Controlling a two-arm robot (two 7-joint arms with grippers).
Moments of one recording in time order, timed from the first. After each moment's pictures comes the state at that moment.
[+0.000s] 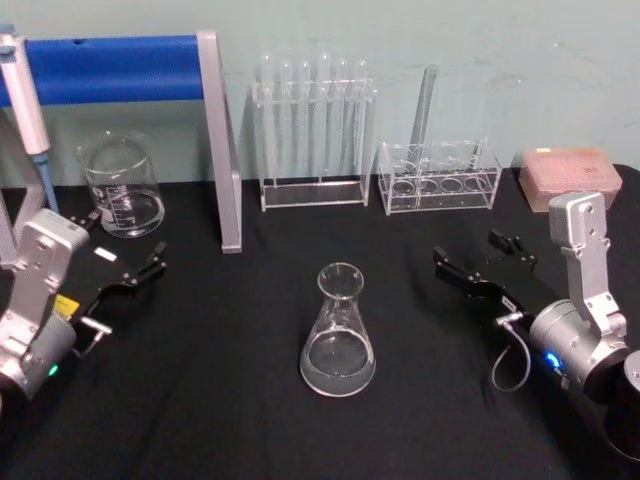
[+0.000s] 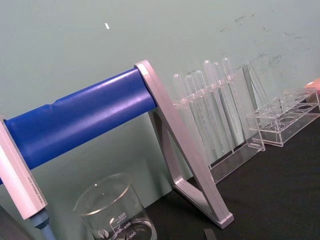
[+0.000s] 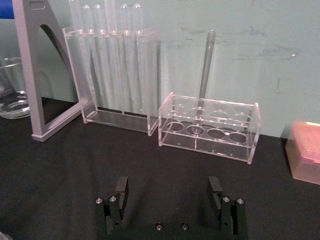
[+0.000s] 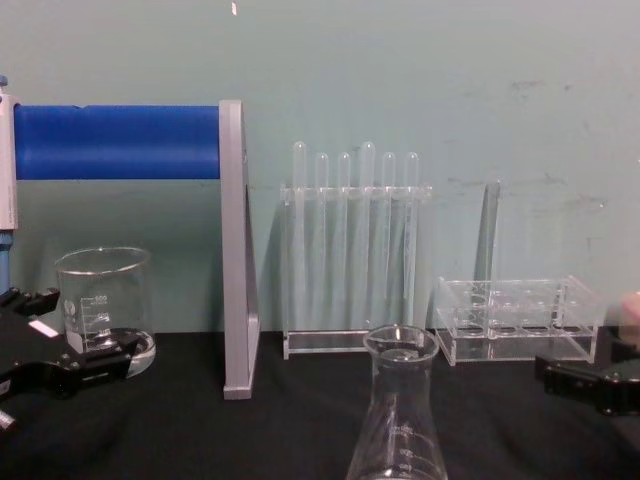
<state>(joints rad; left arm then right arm) -0.20 0.60 0.45 -1.41 -0.25 -0.12 0.03 0.18 0.34 -0.26 -1.37 0.32 0.03 0.19</state>
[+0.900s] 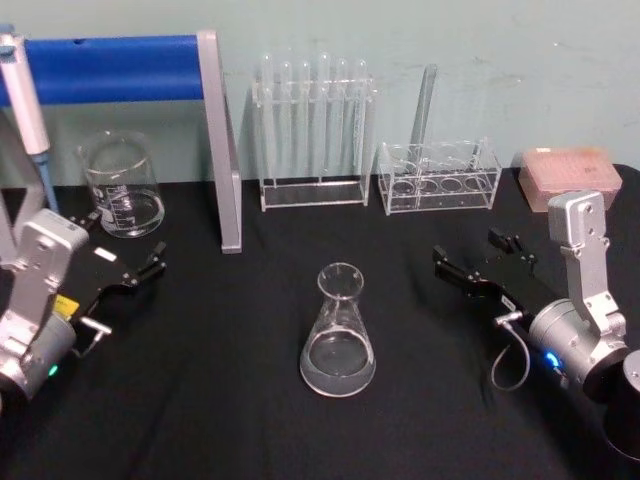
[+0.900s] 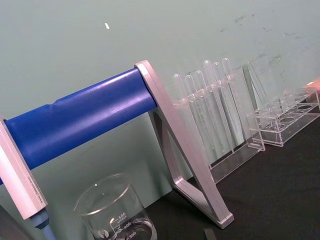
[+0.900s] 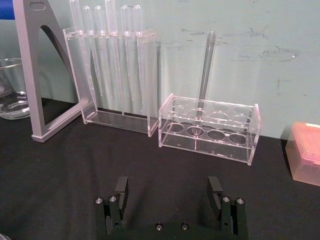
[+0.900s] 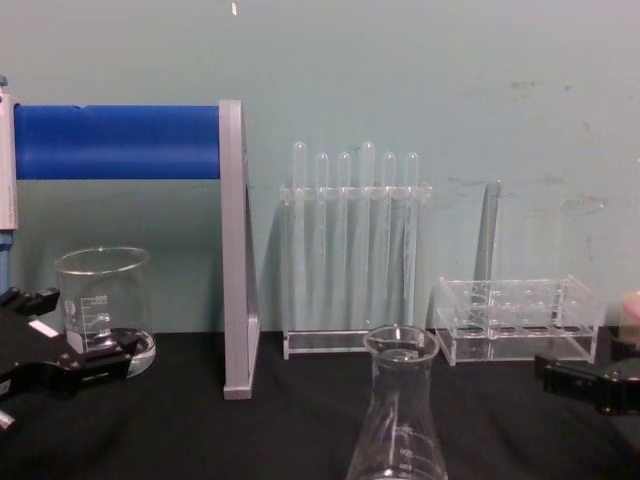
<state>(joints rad) -0.20 0.60 0.45 -1.41 -0.25 -0.12 0.03 0.18 0.34 -0.27 -1.37 0.32 0.03 0.19</state>
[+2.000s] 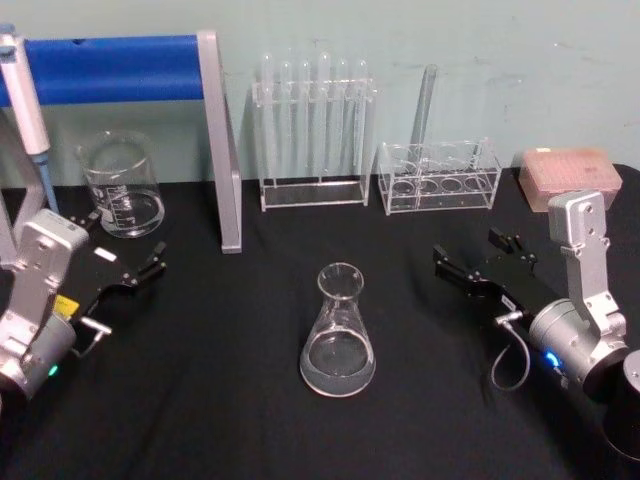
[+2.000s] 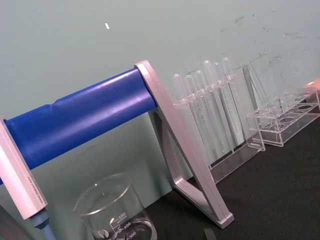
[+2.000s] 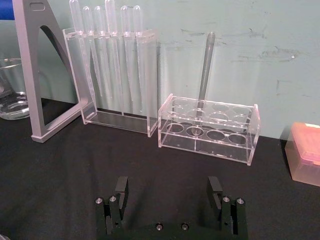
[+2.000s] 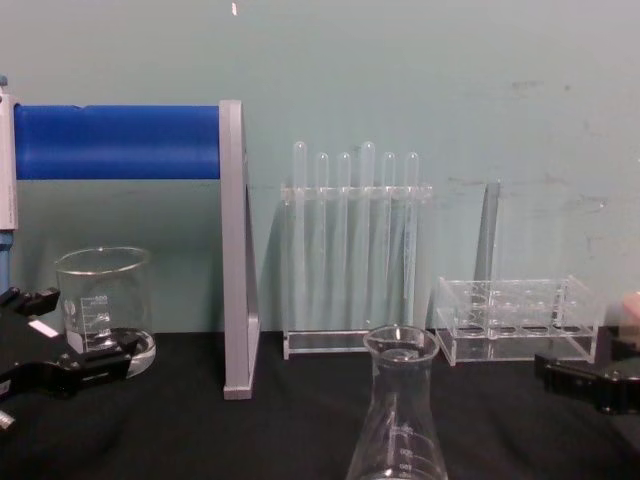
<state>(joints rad) -0.20 0.60 0.45 -1.41 -0.25 -0.12 0.03 0.18 0.34 -0.27 -1.37 0.32 0.03 0.19</state>
